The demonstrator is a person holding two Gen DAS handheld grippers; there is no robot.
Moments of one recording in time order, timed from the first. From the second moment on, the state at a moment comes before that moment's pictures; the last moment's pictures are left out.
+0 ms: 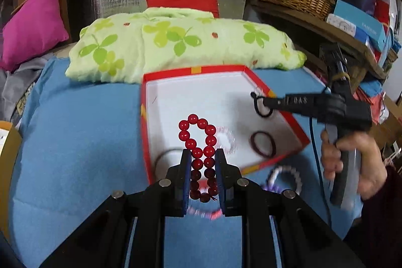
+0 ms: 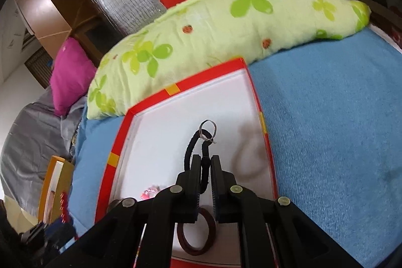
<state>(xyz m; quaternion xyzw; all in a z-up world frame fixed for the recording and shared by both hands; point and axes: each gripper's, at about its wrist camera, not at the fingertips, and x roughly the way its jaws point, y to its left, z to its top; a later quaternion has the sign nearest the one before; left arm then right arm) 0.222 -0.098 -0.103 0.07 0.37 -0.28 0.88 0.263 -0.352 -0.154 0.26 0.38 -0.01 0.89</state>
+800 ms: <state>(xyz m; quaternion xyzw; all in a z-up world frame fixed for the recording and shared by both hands) 0.189 -0.058 -0.125 0.10 0.40 -0.26 0.87 0.184 -0.342 -0.109 0.21 0.32 0.00 0.92</state>
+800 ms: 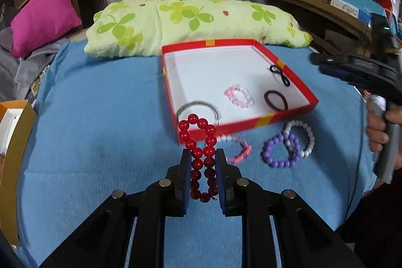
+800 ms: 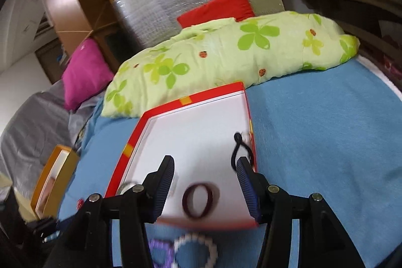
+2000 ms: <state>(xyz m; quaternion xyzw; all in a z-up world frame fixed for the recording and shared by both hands) 0.179 -0.064 -0.175 0.13 0.48 -0.27 0.83 0.144 -0.308 -0.172 0.06 0.46 -0.07 0.88</state>
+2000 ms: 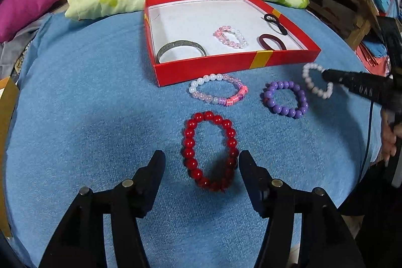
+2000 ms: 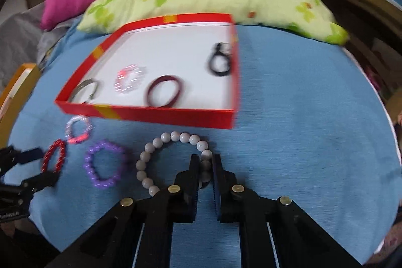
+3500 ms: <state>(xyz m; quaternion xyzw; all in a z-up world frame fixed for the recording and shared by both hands) 0.182 -0.078 -0.188 0.16 0.48 -0.22 0.84 0.139 -0.331 -0.180 0.13 0.47 -0.09 0.87</state>
